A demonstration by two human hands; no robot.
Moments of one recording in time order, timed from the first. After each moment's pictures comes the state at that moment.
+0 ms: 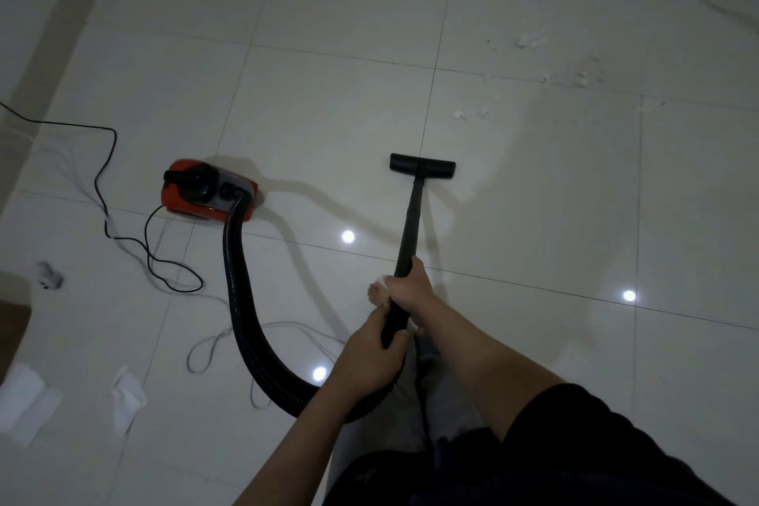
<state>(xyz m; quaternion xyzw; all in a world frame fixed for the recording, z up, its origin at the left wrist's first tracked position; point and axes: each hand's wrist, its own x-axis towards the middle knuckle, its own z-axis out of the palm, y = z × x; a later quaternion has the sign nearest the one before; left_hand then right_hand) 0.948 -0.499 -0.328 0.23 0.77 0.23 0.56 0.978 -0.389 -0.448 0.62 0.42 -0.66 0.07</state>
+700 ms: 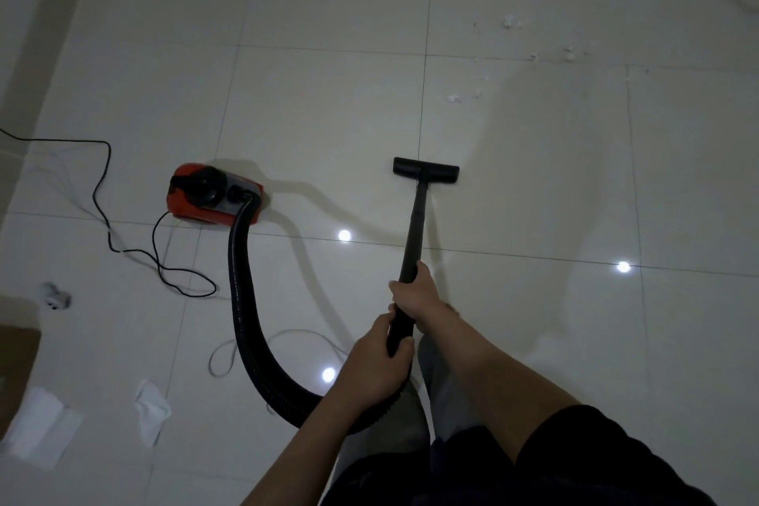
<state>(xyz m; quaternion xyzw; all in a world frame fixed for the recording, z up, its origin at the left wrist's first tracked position) 0.917 -0.575 -0.316 0.26 0.75 0.21 0.58 0.965 -0.472 -0.448 0.65 0.37 -0.67 0.01</state>
